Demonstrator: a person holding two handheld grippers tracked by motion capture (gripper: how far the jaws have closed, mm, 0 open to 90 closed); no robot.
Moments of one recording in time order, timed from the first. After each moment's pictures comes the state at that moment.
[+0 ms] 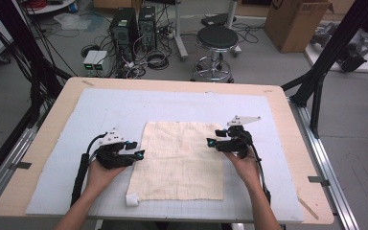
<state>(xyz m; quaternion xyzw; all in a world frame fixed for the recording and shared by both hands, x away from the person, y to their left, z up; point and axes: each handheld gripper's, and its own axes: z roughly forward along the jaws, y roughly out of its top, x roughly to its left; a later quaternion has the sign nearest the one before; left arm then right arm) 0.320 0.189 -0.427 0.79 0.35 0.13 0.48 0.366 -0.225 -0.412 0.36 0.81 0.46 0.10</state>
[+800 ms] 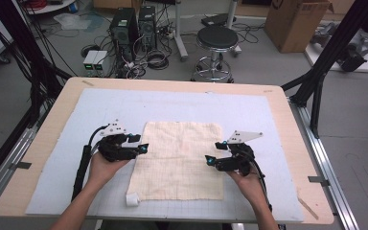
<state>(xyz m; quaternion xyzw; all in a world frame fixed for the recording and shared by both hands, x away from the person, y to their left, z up) 0.329 0.178 -0.403 0.79 0.34 0.12 0.49 0.315 -0.221 -0.410 0.31 0.82 0.46 0.10</state>
